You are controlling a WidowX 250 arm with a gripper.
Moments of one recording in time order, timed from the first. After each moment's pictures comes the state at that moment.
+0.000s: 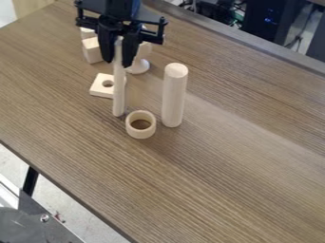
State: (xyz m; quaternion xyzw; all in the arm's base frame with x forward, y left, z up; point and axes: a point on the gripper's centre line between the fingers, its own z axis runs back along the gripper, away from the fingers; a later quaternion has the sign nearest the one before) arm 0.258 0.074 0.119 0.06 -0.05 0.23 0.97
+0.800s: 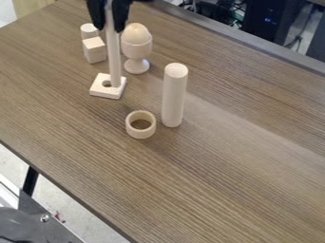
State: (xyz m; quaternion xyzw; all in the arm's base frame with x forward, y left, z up) arm 0.267 0.103 0.151 0.03 -0.07 0.28 0.96
